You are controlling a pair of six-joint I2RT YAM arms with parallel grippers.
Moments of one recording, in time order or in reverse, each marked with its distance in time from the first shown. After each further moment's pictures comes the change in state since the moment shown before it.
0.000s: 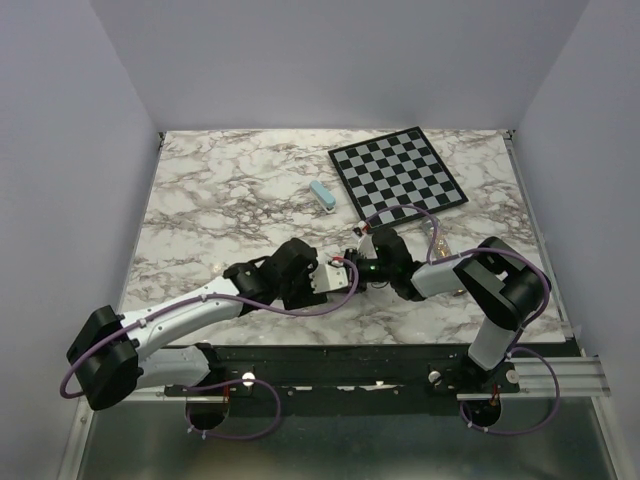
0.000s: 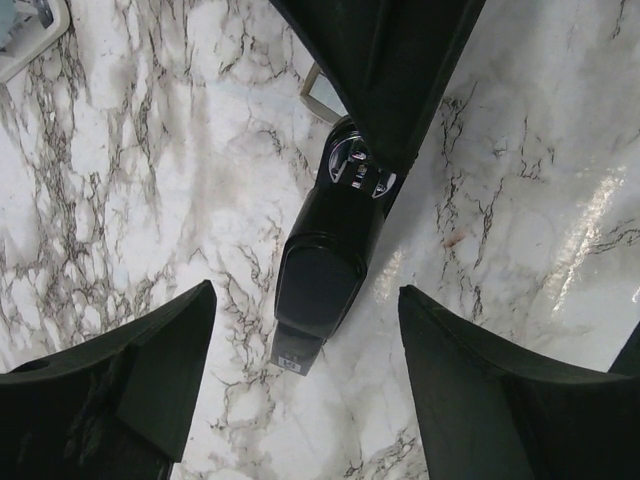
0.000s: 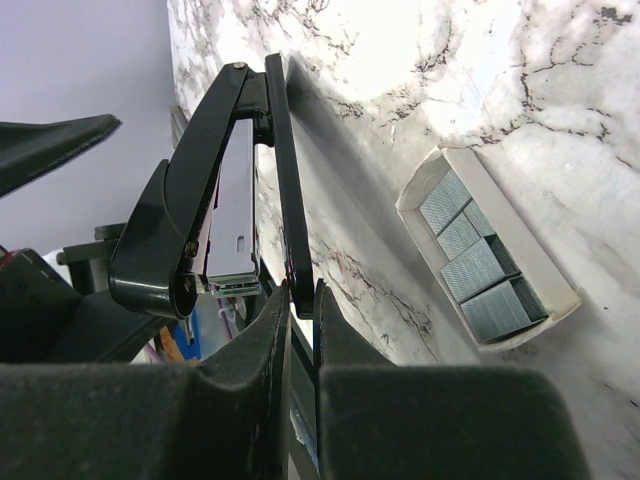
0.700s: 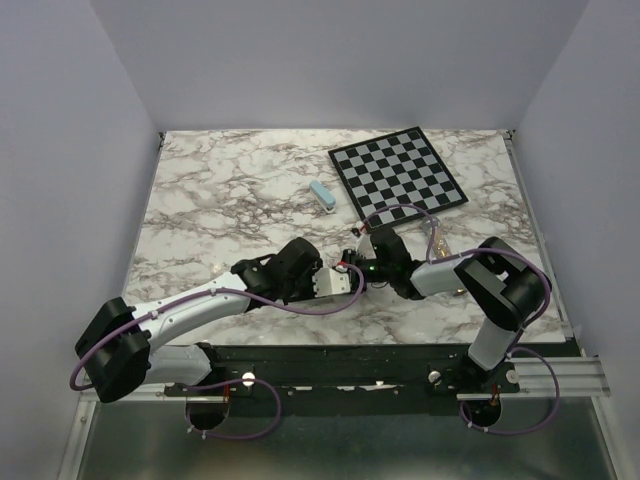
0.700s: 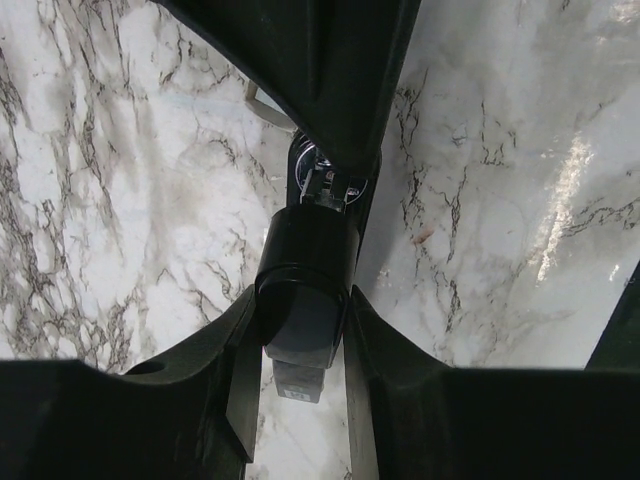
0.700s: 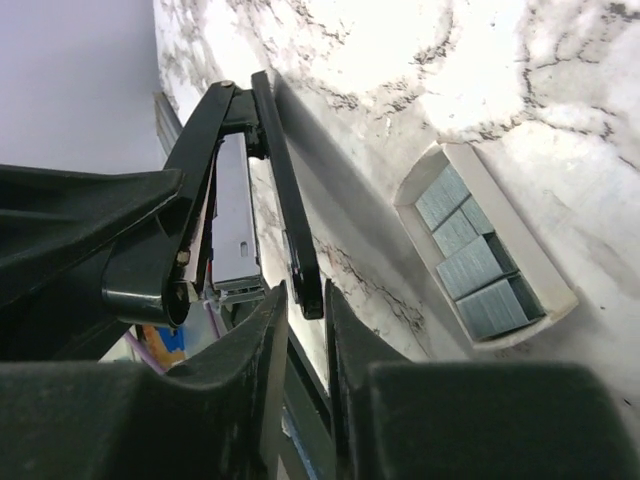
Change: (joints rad) left arm 0.014 0.082 0.018 -0.024 0.080 0.052; right arm 0.000 -0.001 0.015 -0.037 -0.011 -0.042
